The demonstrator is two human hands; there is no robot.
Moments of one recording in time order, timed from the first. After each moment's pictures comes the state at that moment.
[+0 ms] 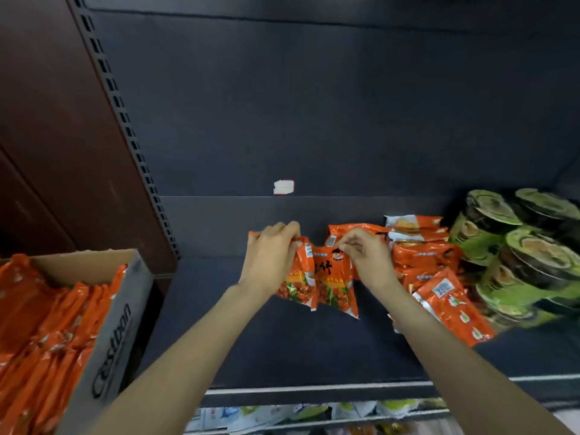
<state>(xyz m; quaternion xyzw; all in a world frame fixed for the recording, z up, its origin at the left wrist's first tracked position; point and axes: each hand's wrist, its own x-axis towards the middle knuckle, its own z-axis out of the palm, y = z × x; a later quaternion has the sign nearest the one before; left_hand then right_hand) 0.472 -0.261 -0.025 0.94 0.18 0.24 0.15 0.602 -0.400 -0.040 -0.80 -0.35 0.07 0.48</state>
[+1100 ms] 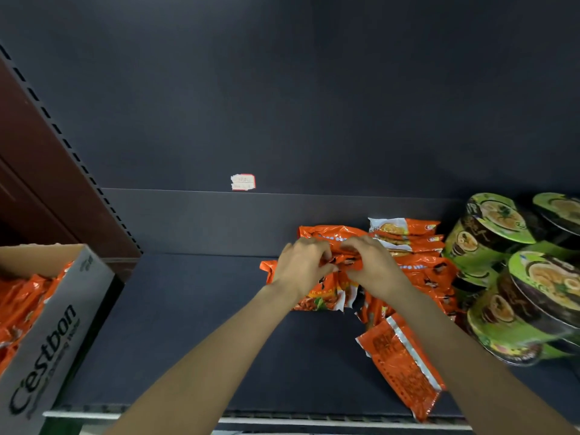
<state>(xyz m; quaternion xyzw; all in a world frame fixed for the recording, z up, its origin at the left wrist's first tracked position) 0.608 -0.317 -0.074 0.94 0.19 0.14 0.23 0.720 -0.434 -0.073 -0.86 -0.45 0.10 0.22</state>
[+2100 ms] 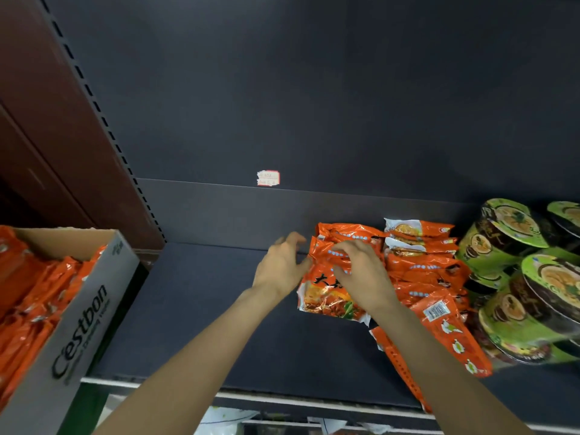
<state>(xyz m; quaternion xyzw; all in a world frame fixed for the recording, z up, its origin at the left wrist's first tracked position) 0.546 -0.294 -0.070 0.87 0.32 0.13 0.36 0.653 -0.419 -0.060 -0.86 -0.44 0.05 0.24</state>
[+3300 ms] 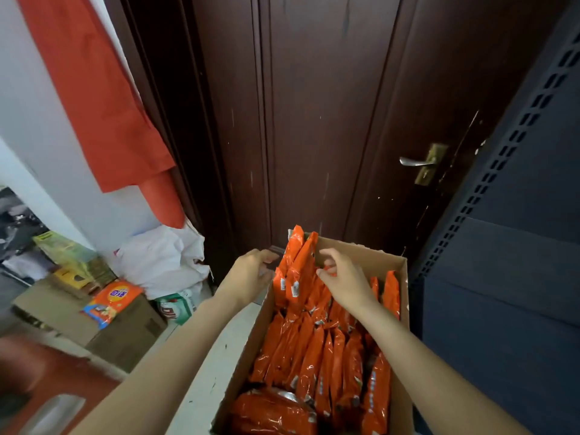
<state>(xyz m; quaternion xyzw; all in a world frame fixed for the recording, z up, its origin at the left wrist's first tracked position) 0.030 0.078 -0.068 0.84 0.46 0.13 0.26 0.209 -0.007 -0.071 -0.76 -0.52 0.22 0.32</state>
